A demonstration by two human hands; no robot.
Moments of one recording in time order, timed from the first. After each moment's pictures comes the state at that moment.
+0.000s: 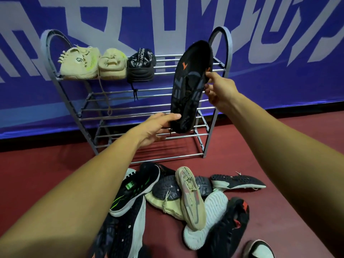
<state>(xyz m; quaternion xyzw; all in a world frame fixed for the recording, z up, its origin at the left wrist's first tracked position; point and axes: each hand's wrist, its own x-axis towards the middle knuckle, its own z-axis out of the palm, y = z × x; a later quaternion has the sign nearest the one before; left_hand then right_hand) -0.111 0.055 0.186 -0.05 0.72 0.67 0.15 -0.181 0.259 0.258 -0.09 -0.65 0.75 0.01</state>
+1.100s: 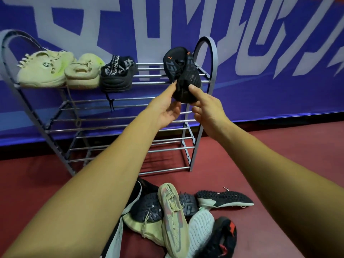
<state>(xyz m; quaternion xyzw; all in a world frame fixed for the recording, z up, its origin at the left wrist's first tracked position) -0.189 0.144 0.244 -0.15 0.50 0.85 0.07 -0.188 0.283 0.232 0.02 -0.63 0.78 -0.01</state>
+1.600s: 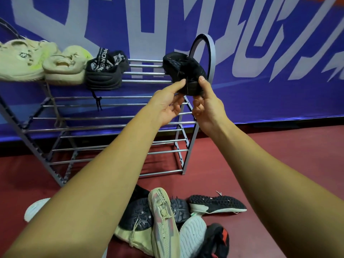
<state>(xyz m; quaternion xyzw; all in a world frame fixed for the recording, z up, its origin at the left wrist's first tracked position) -0.220 0.162 0.242 -0.09 0.52 0.85 0.07 -0.216 0.288 0.236 -0.03 -0.53 0.85 0.02</state>
